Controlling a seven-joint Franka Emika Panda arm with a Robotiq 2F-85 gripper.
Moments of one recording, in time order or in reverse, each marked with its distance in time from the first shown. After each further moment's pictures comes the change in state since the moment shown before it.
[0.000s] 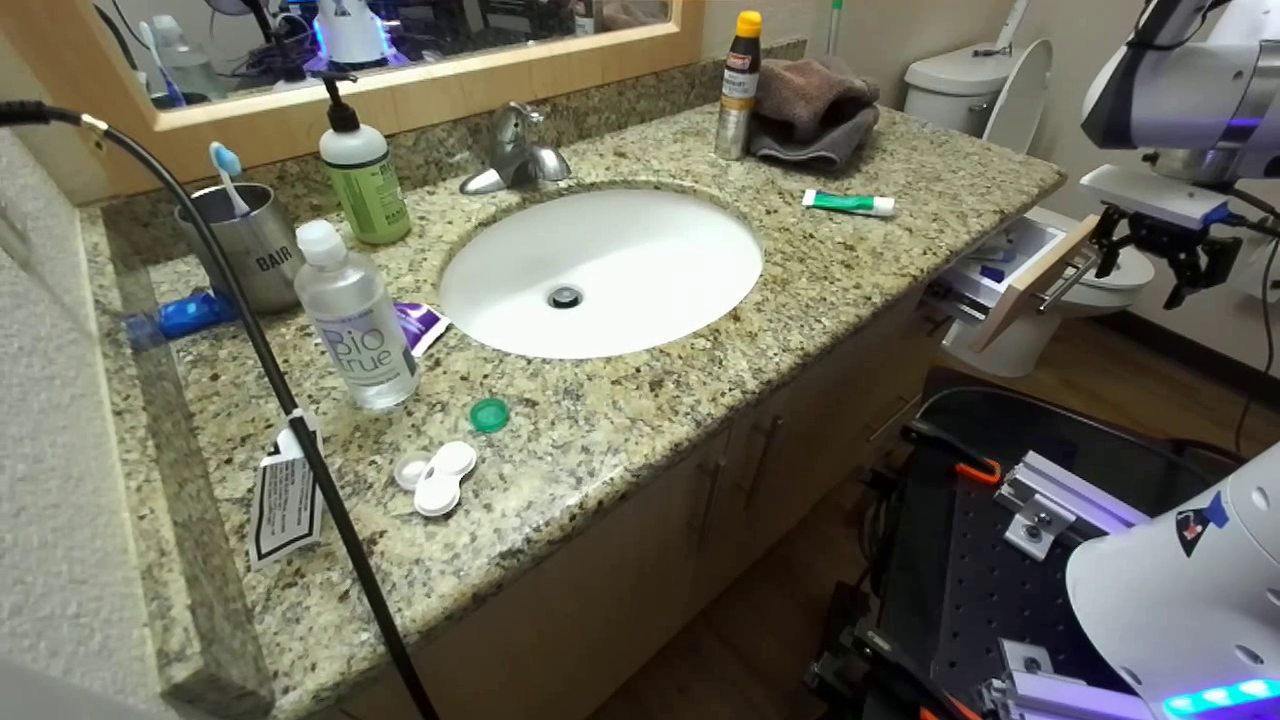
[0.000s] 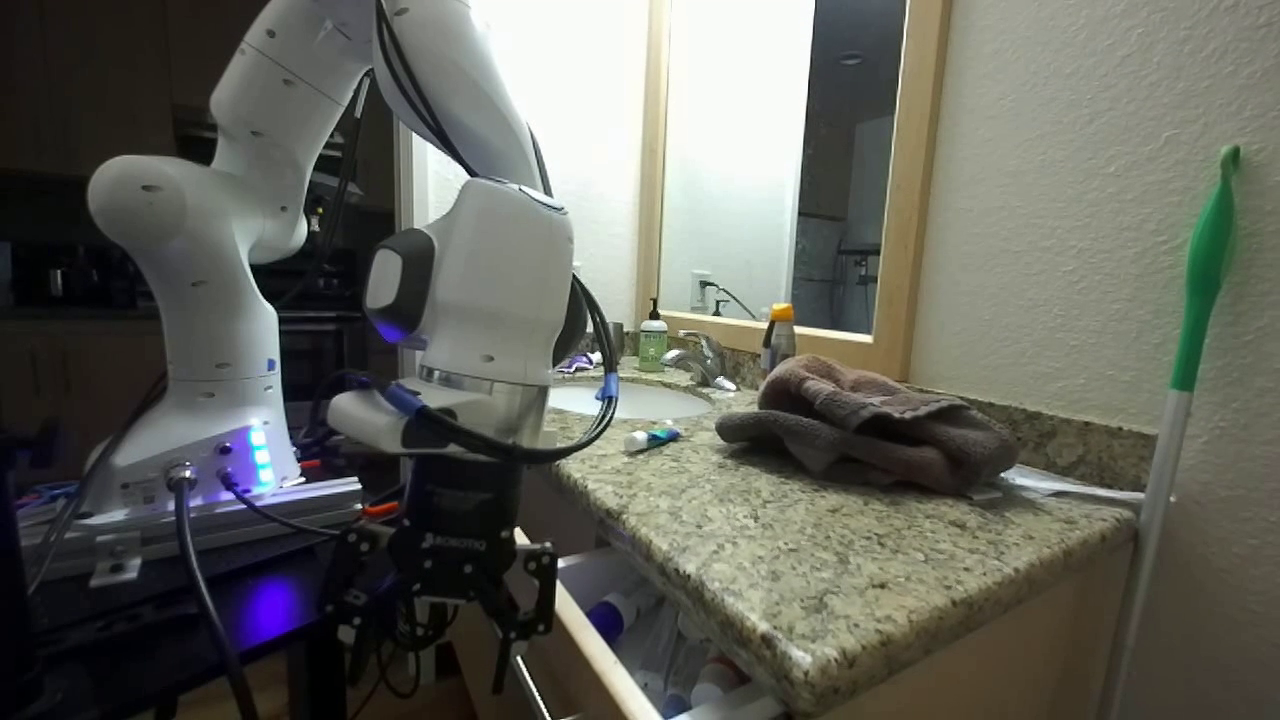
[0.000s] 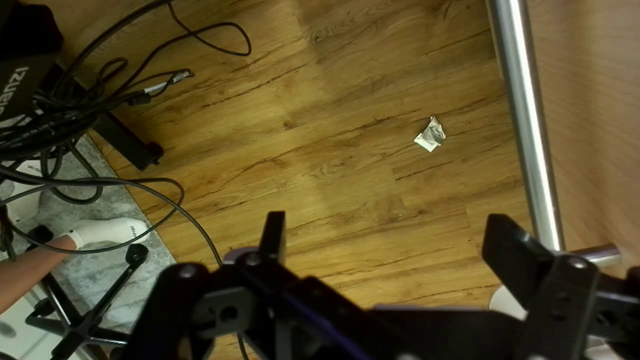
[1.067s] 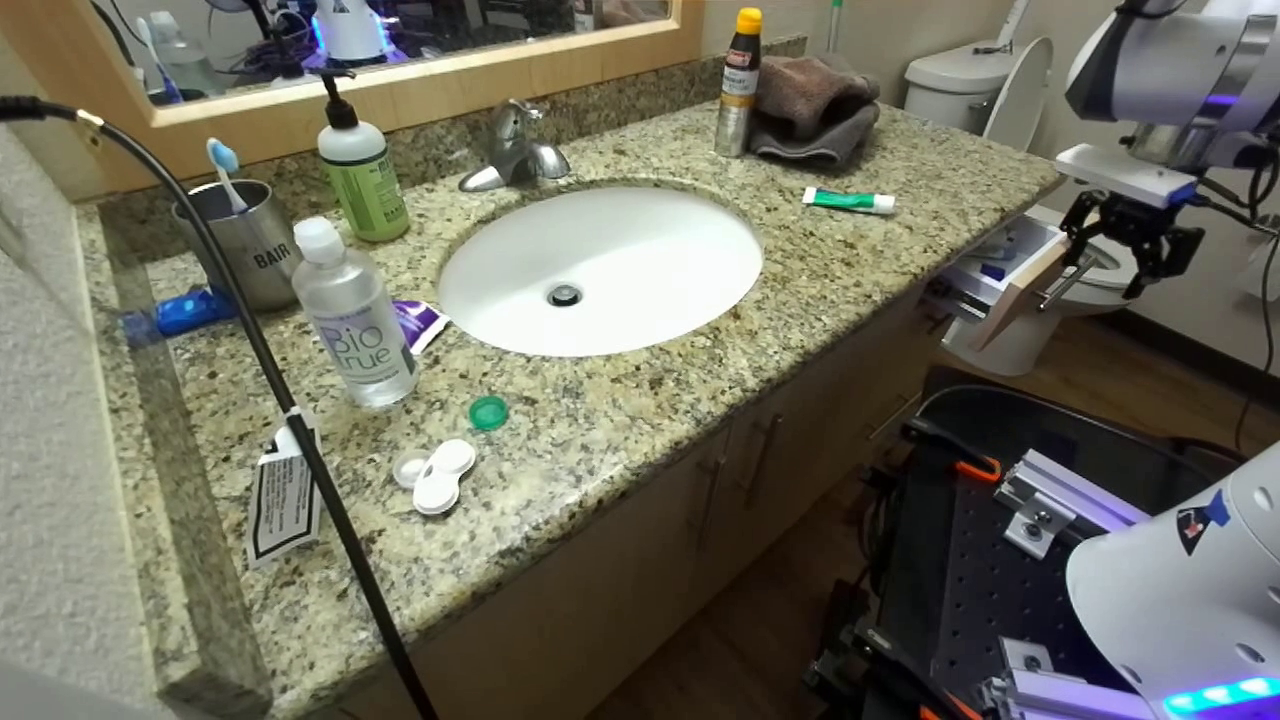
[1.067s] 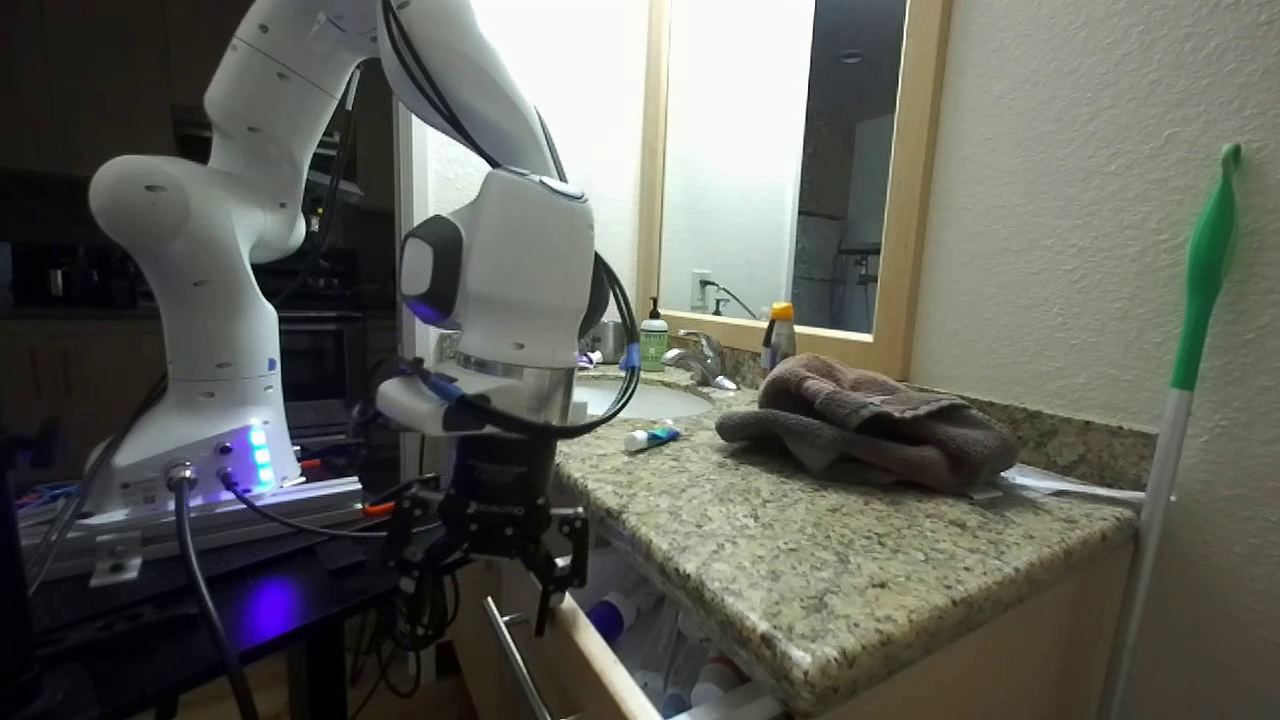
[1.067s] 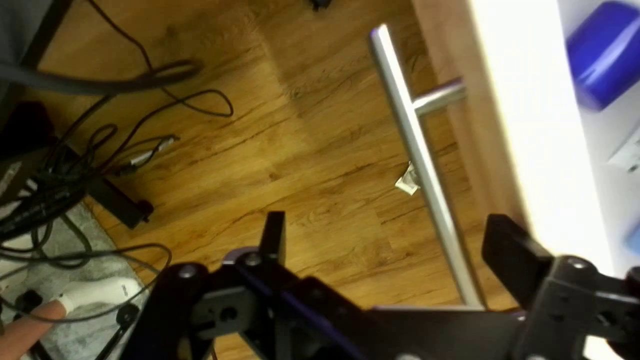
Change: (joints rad) arm 0.030 -0.062 0.035 -0.001 0.086 -0.108 0.034
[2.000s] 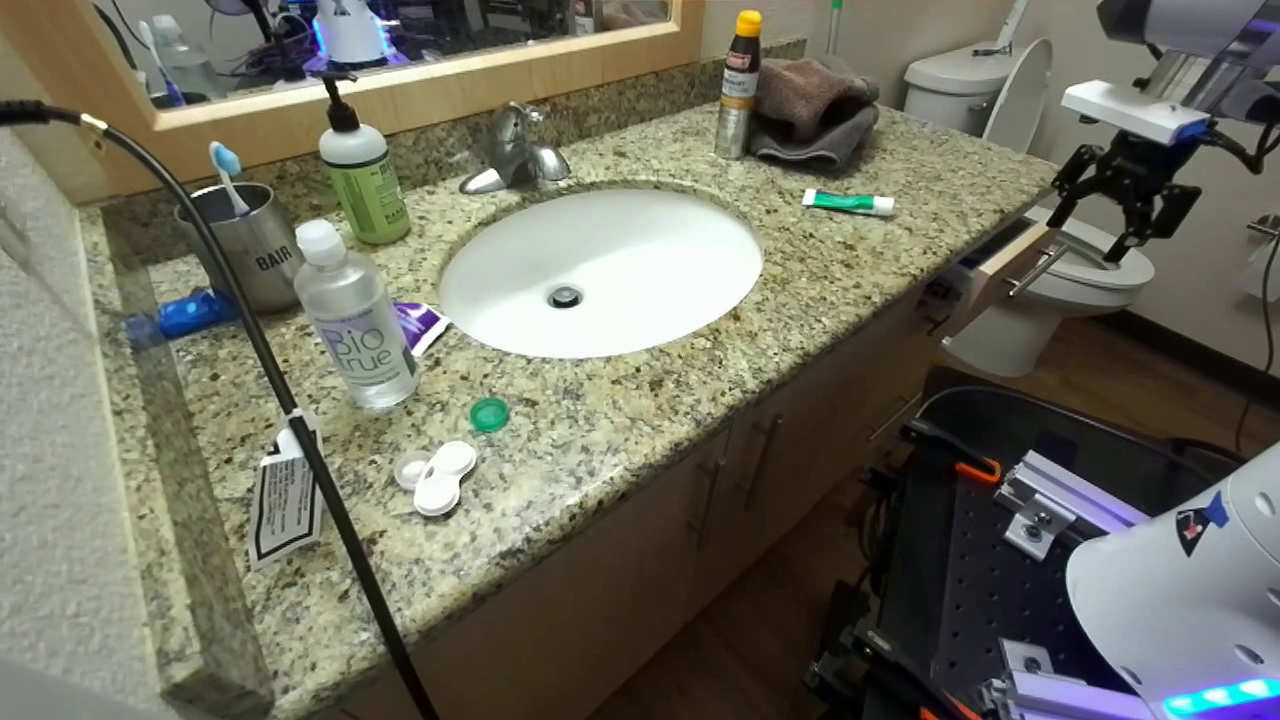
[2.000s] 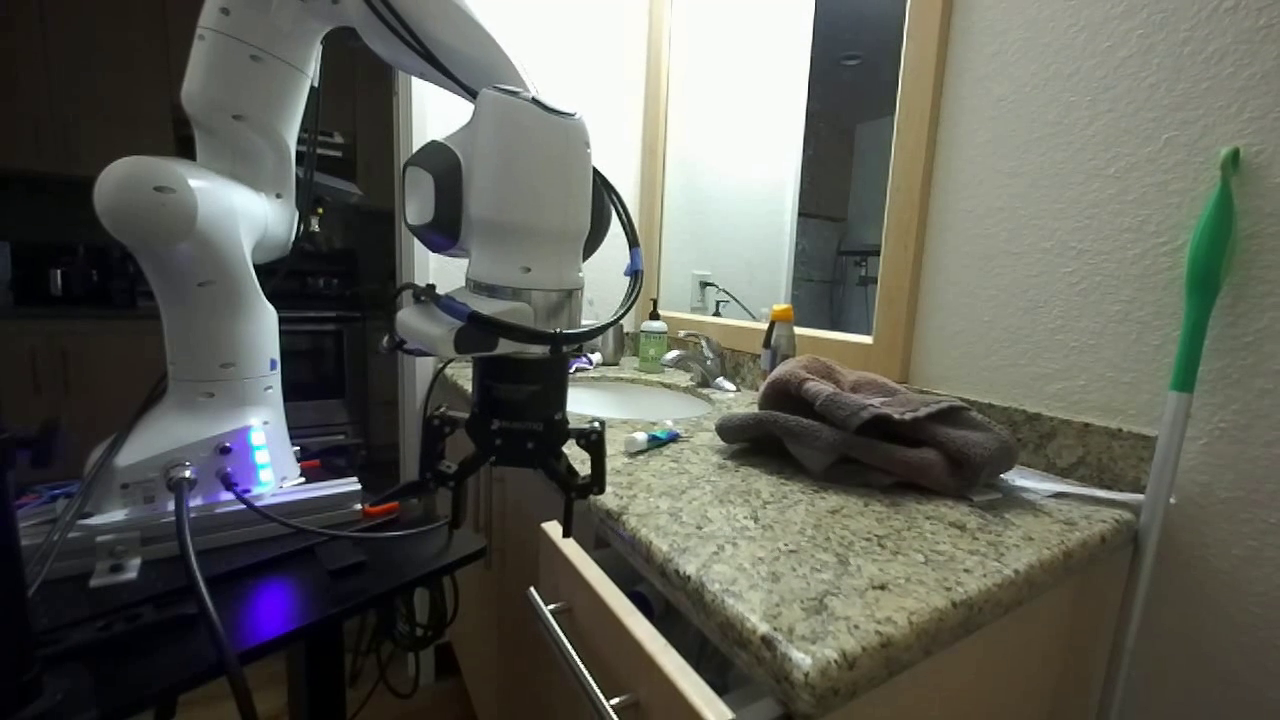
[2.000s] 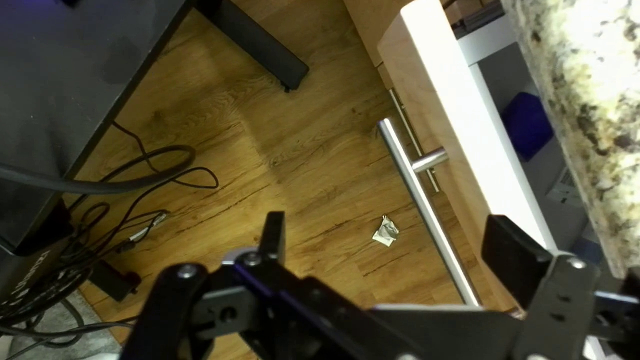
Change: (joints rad) arm 0.044 -0.192 -0.029 -0.040 0.022 -0.155 0.054
